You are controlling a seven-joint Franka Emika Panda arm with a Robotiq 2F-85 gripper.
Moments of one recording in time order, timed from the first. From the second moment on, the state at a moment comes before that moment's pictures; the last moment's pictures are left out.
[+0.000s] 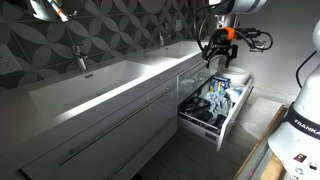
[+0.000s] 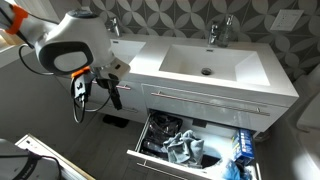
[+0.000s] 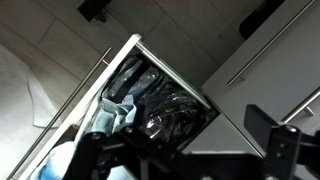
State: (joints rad) arm -0.26 -0.25 -0.17 -2.75 0.03 2.49 0.24
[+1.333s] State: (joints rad) arm -0.37 0.67 -0.32 -2.32 0.17 2.77 0.15
